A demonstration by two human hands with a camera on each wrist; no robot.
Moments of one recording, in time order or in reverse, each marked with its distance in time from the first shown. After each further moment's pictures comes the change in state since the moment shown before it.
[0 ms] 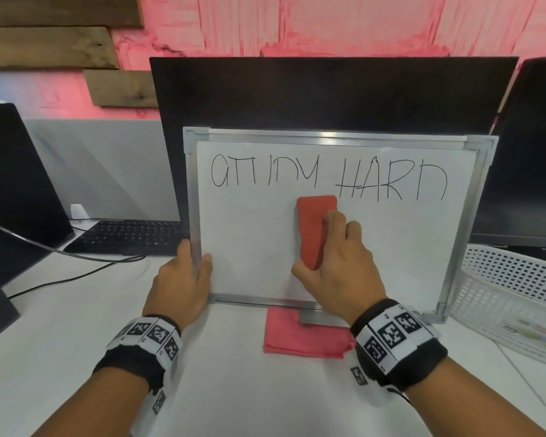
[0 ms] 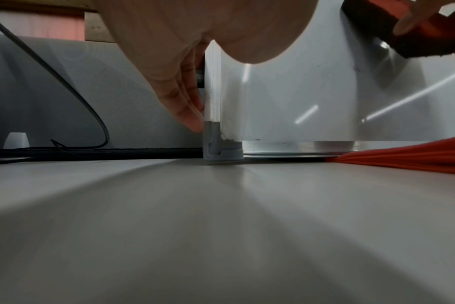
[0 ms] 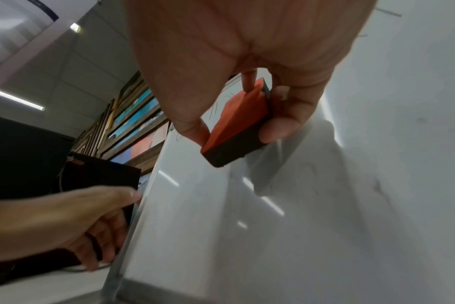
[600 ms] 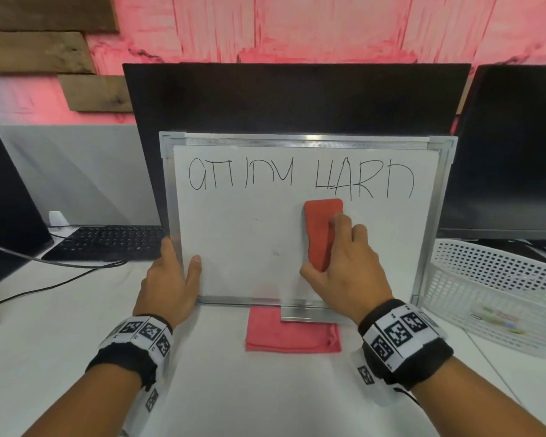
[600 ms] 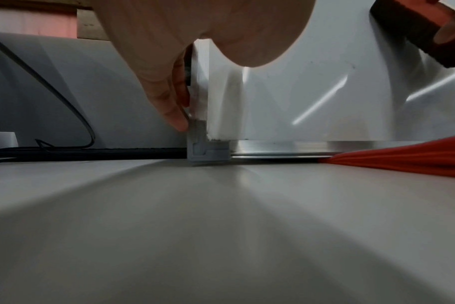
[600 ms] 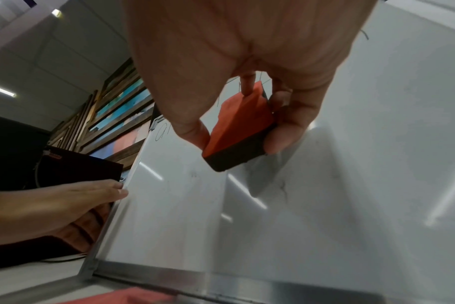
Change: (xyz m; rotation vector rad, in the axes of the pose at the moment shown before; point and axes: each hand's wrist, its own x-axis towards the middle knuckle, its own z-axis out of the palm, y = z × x) left_hand 0.004 0.002 0.013 -0.002 0.017 -0.041; right_hand -0.009 0.033 -0.023 -0.025 0.014 0.062
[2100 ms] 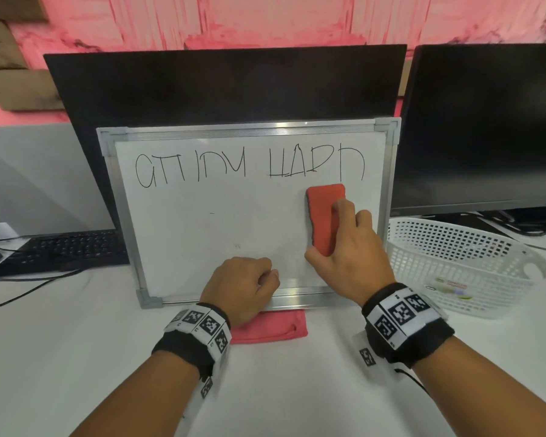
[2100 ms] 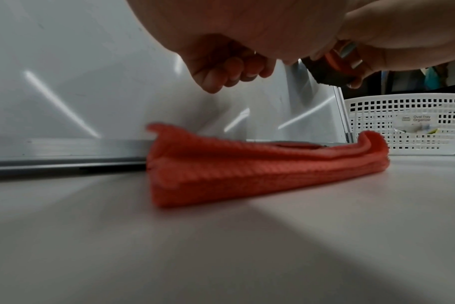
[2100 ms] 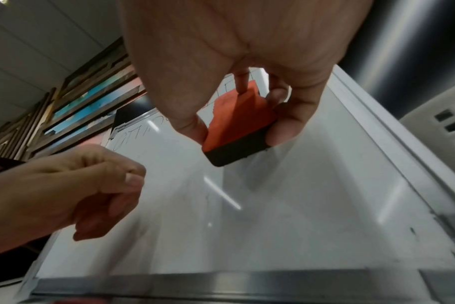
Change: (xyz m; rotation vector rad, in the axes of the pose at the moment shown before) left_hand -0.036 0.117 0.070 0.003 -0.290 0.666; right_hand -0.006 0.052 -0.033 -0.032 0.078 0.073
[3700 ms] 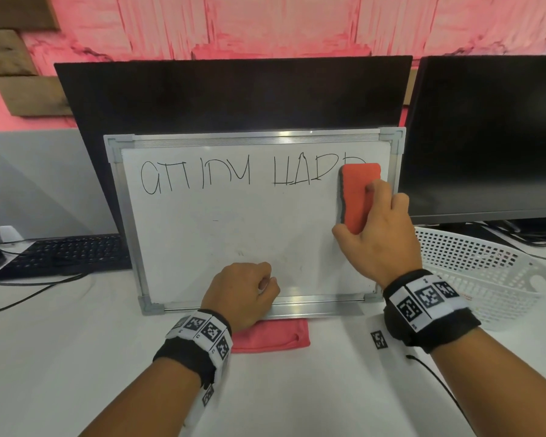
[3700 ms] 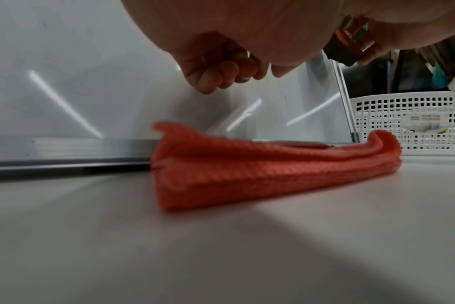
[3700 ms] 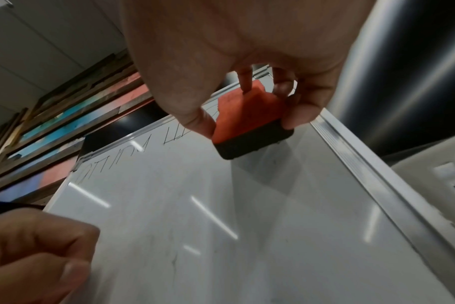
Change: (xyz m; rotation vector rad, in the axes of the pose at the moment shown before) left_hand 0.002 -0.005 0.003 0.008 0.015 -0.034; right_hand 0.030 0.011 -0.027 0.008 0.172 0.107
